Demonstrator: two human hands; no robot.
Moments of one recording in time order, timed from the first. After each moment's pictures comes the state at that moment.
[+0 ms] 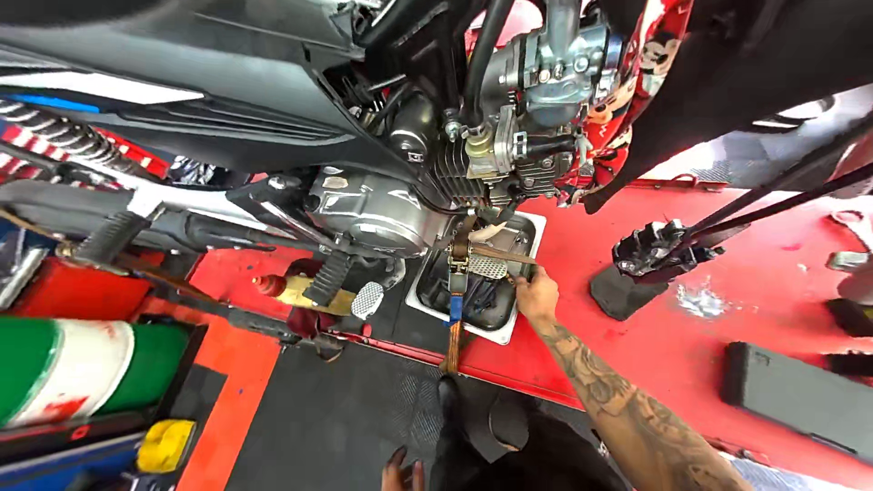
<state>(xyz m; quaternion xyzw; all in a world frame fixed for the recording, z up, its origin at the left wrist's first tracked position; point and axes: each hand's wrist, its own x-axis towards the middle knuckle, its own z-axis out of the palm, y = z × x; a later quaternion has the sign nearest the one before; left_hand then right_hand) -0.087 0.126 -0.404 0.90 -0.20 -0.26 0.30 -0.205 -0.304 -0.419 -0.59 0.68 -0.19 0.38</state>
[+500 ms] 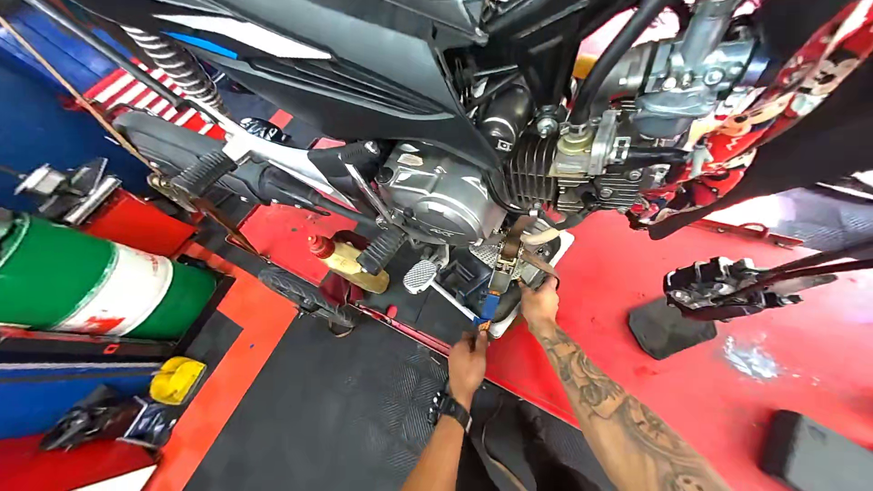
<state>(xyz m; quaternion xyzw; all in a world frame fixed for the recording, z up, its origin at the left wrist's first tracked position) -0.055 -0.106 -0.423 0.82 -0.25 -0.38 0.35 -0.136 -0.290 -0.425 -0.53 0.68 -0.20 0.46</state>
